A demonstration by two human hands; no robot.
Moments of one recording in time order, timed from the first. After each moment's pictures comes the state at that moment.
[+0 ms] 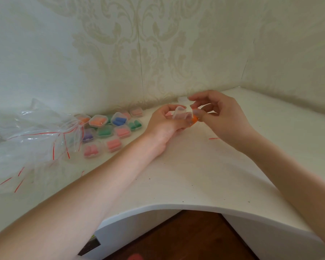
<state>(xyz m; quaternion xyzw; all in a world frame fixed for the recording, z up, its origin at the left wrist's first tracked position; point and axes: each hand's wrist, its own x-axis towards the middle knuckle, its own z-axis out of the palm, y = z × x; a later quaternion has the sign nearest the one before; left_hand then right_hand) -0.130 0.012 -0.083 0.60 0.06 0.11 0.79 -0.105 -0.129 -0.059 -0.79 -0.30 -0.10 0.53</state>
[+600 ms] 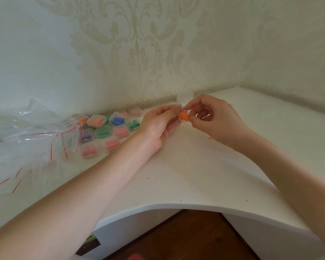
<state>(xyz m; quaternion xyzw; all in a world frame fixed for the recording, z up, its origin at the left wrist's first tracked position) -0.126 0.020 -0.080 0.49 0.07 0.09 0.86 -0.108 -0.129 -0.060 -0.81 -0.31 -0.06 0.49</state>
